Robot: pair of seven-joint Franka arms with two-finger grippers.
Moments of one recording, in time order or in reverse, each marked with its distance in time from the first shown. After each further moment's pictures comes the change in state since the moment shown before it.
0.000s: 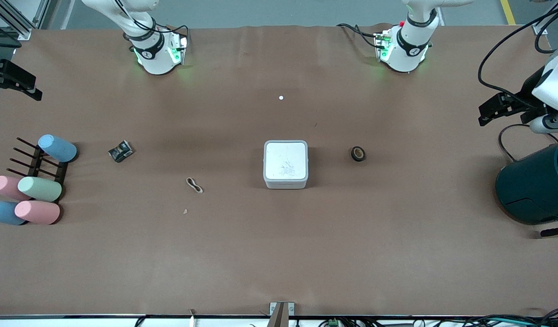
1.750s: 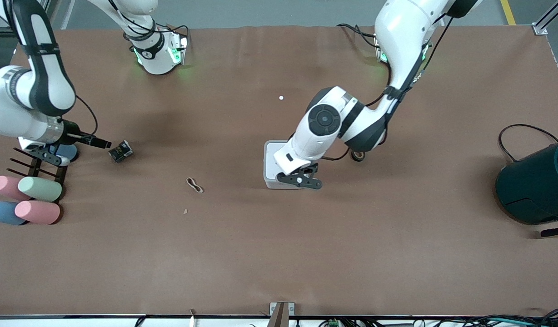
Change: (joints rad) left arm -0.564 0.682 -0.109 0.118 -0.064 0.684 -0.447; right arm -0.244 0.074 -0.019 -0.995 0.112 0.882 0.103
